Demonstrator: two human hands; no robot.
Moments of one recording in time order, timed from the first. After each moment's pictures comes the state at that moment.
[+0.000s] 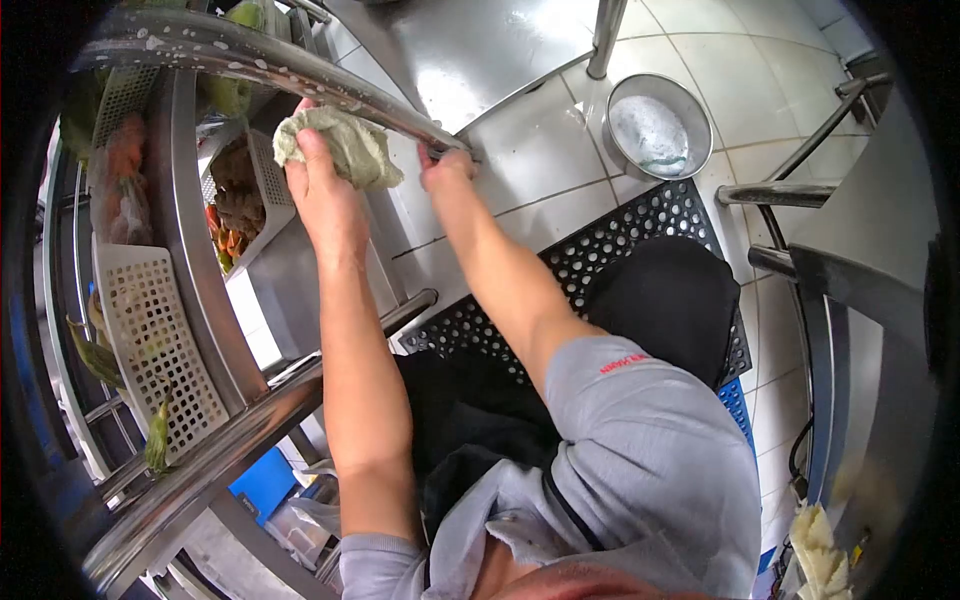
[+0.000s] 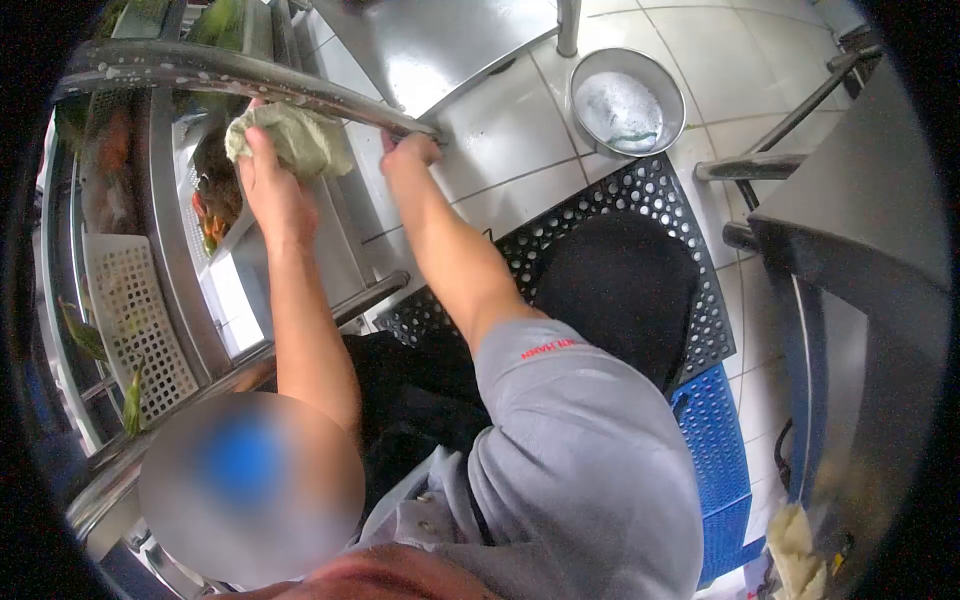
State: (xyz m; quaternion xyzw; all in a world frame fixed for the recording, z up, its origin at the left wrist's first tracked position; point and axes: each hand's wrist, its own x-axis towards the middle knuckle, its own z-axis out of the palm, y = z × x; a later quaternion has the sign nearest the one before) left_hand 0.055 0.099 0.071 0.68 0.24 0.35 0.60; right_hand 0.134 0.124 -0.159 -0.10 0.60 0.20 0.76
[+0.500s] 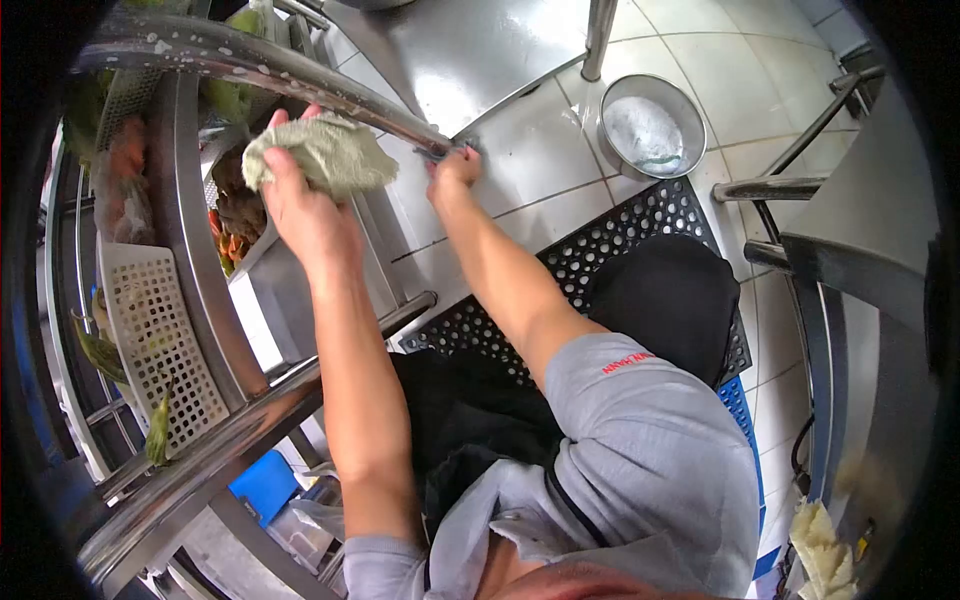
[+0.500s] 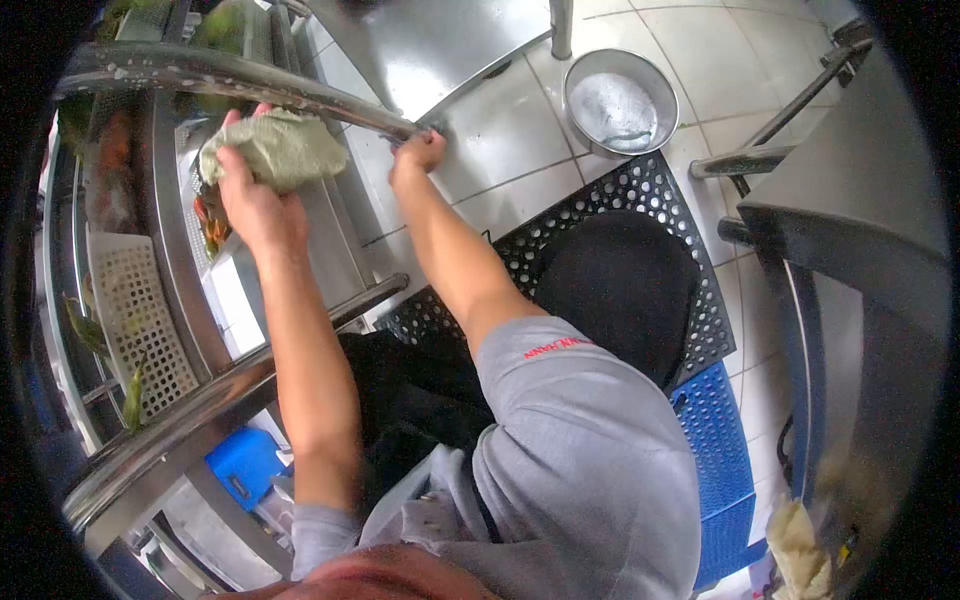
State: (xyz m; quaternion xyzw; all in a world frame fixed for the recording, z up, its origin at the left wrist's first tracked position) left_hand 0.049 0.086 0.097 0.59 0.22 0.37 0.68; right_hand 0.116 0.117 -0.177 -0.37 0.46 0.21 0.78
